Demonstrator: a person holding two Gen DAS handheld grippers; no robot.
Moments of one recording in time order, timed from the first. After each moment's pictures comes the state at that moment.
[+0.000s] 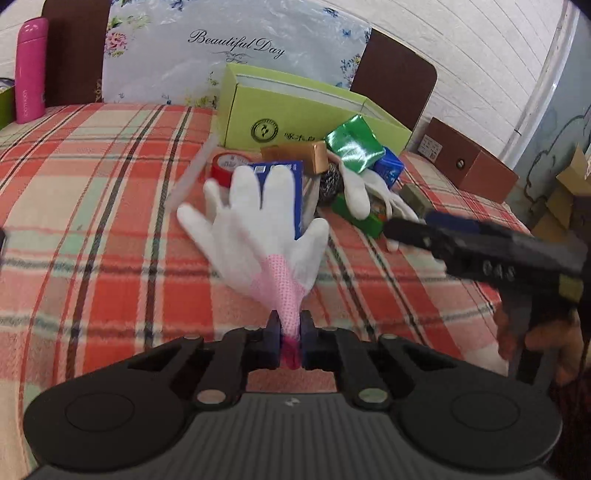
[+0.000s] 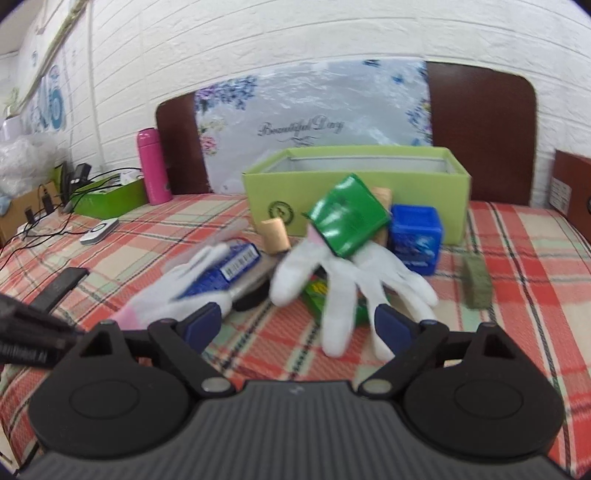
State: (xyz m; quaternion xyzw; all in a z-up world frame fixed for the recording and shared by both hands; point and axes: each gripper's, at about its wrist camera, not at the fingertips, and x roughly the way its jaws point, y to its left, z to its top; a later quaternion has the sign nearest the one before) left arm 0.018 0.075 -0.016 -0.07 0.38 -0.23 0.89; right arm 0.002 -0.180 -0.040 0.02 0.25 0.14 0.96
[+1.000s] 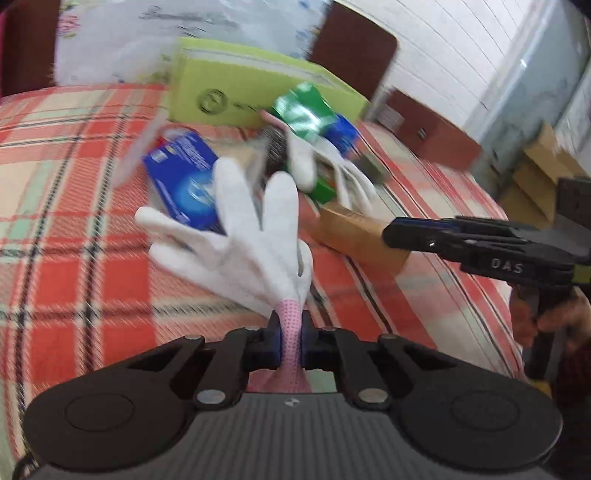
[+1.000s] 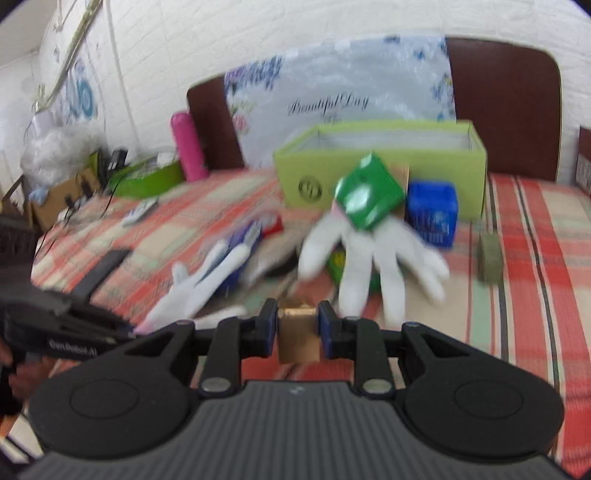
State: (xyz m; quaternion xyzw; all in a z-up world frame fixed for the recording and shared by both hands) left arm 0.010 0.047 -0.020 -0.05 0.41 -0.30 0.86; right arm -0.022 -0.206 -0.023 0.03 0.32 0.21 0.92
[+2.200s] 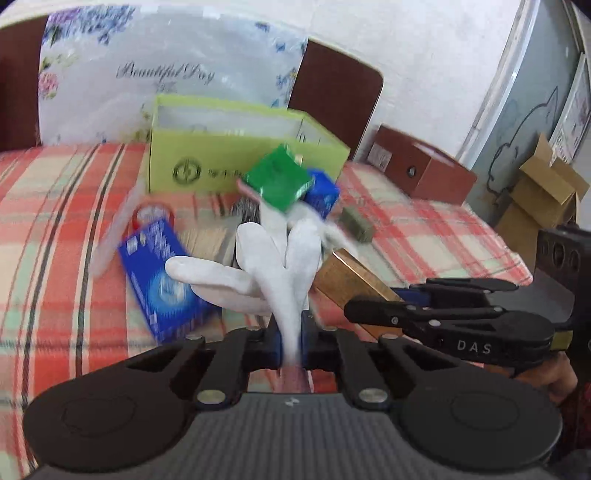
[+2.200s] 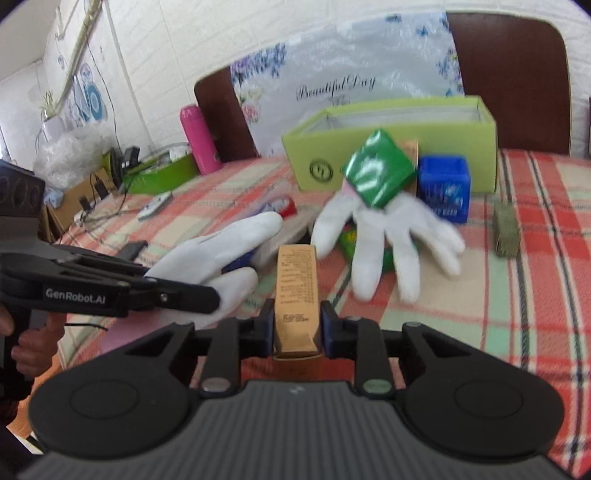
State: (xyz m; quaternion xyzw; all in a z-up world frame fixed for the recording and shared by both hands) left arm 0.040 0.021 0.031 -0.05 0.34 -0.29 0.89; right arm -0.013 -0.209 -0.023 0.07 0.31 0.23 0.92
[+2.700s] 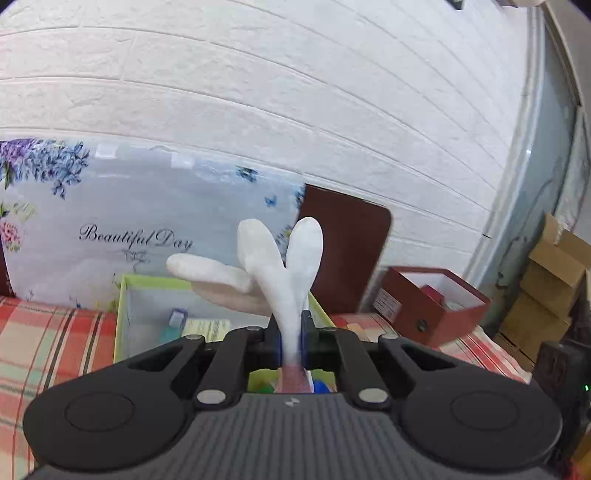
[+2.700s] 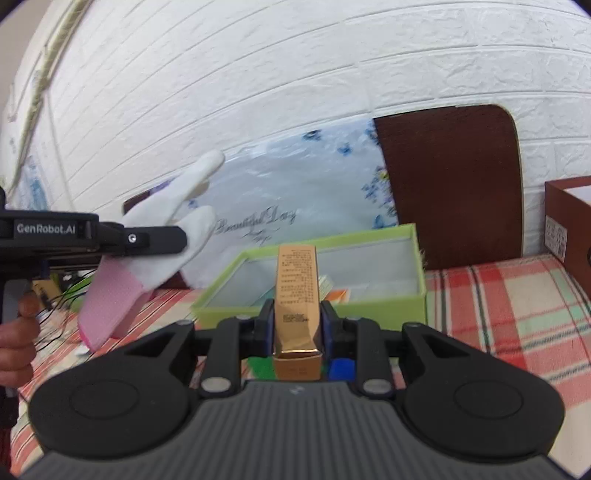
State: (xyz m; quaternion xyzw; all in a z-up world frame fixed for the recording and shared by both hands) left arm 0.167 -0.037 0.133 -0.08 0.21 -0.27 0.94; right arm 0.109 -0.276 0.034 0.12 0.20 0.13 0.96
